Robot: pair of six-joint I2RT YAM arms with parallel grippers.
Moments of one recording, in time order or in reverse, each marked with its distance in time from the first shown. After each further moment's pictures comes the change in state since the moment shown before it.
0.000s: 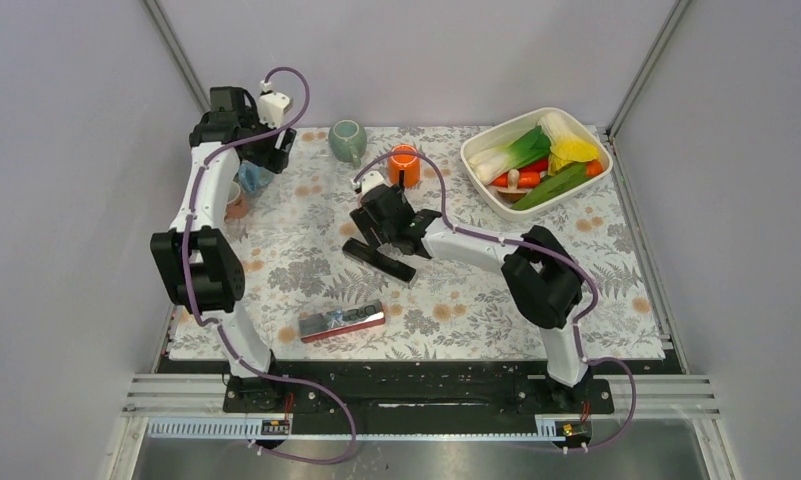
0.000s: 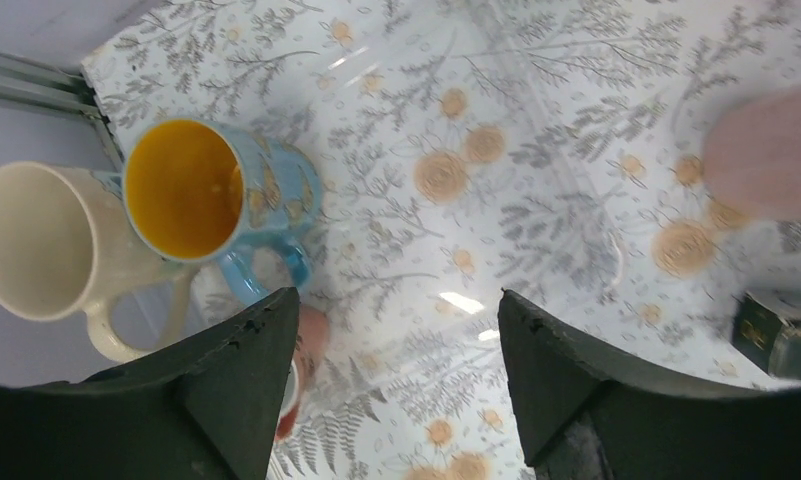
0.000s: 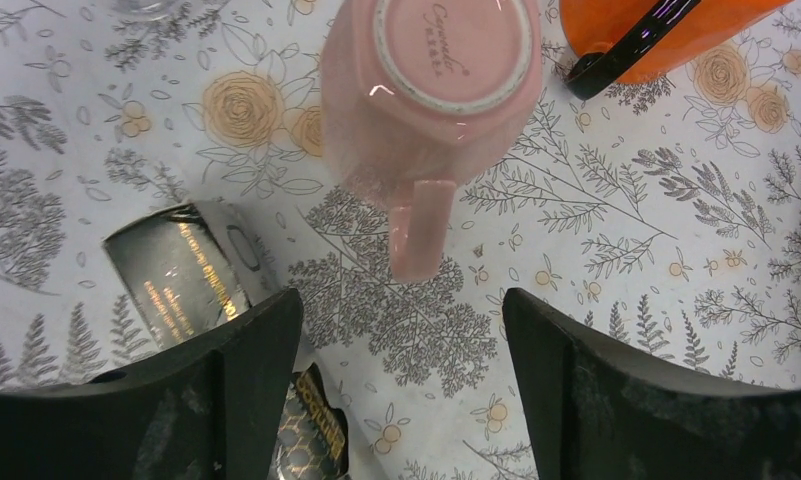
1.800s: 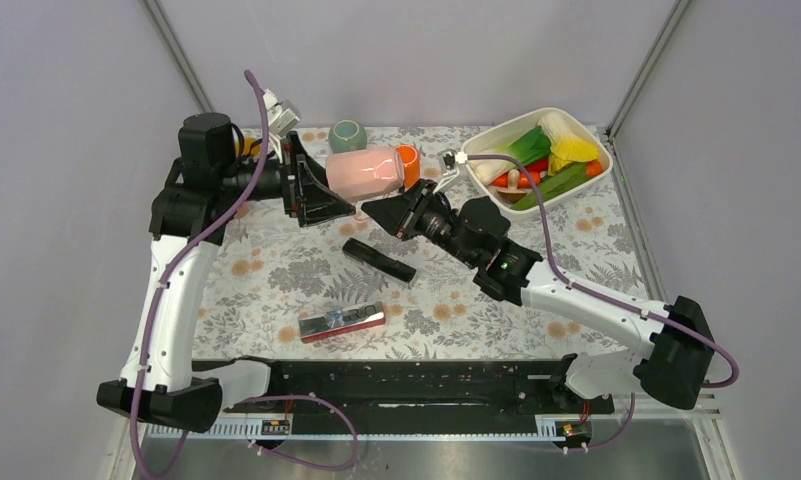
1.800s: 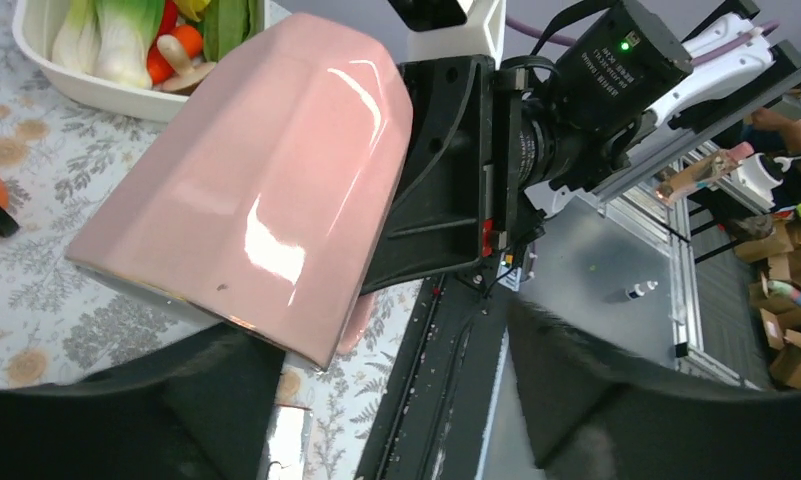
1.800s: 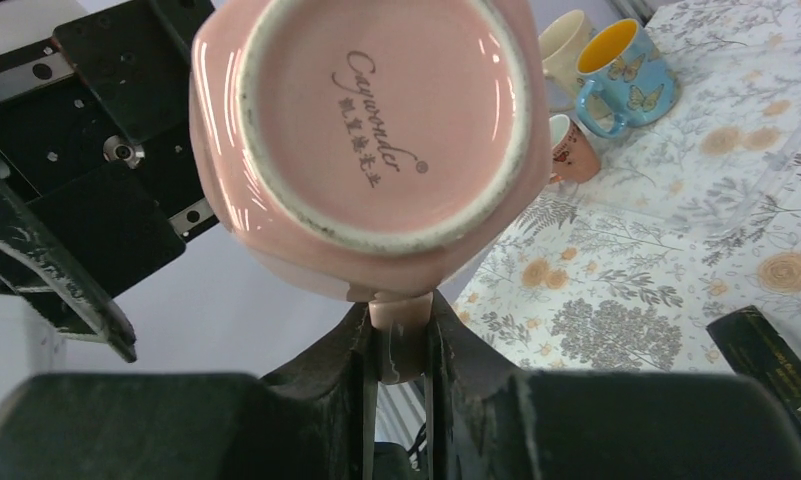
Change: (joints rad) left arm -0.227 -0.684 -0.264 -0.048 0.902 -0.602; right arm 0.040 -0.690 -0.470 0.600 -0.349 0.772
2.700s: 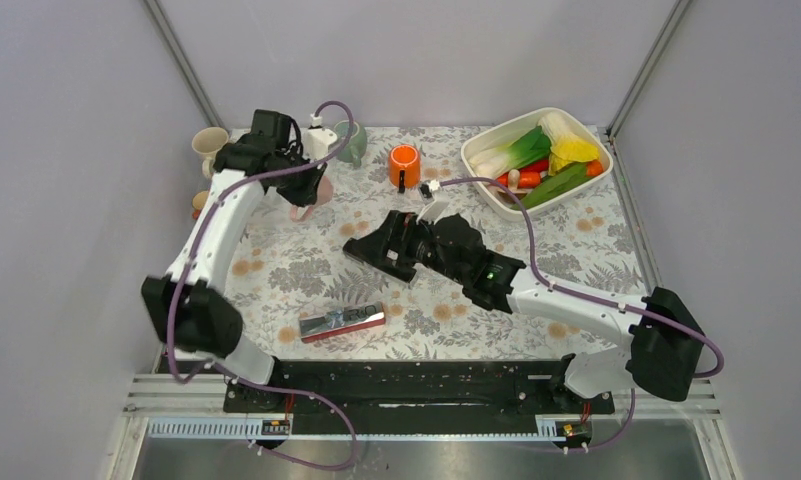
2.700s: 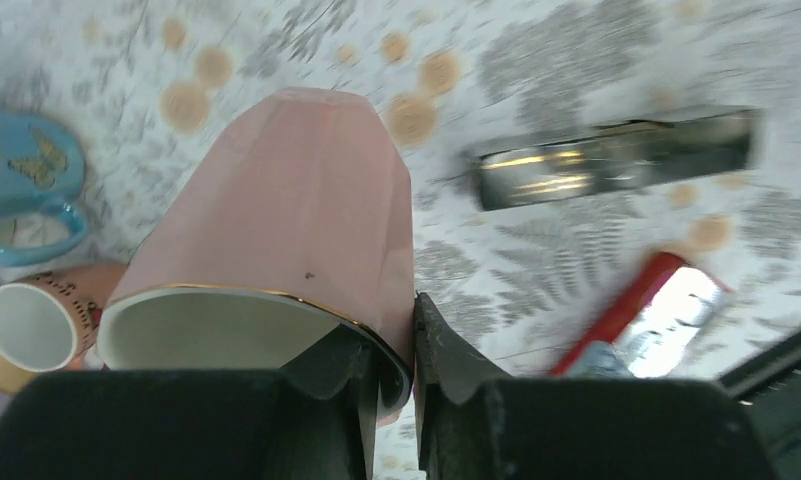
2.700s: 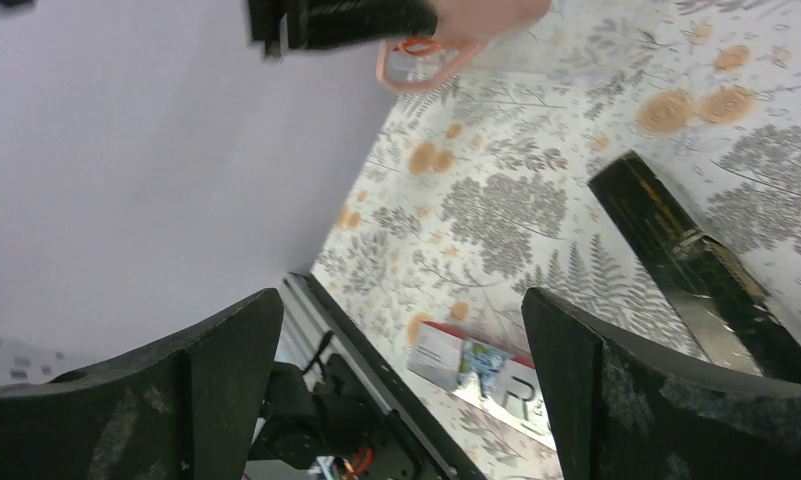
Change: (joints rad) left arm -0.057 0.235 -0.028 -0.192 -0.844 0.495; right arm 0.045 0.055 -0.085 -0.125 0.037 -0.011
